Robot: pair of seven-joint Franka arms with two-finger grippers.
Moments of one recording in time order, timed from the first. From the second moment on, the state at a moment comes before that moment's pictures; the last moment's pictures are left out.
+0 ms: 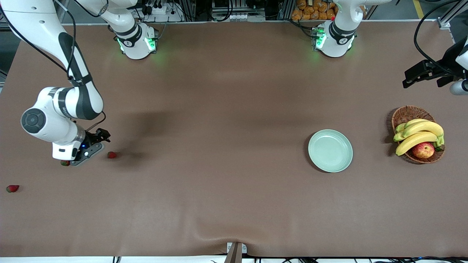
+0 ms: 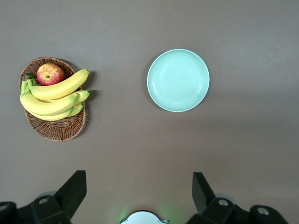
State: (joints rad) left arm 0.01 -0.01 -0.05 -1.50 -0.01 1.42 -0.07; right arm 0.05 0.38 -0.12 -2.03 -0.01 2.36 -0.80
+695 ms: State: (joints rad) left arm 0.01 0.00 -0.05 -1.50 -0.01 1.42 -0.07; right arm 0.08 0.52 -0.12 -2.01 -0.02 2.46 -1.01
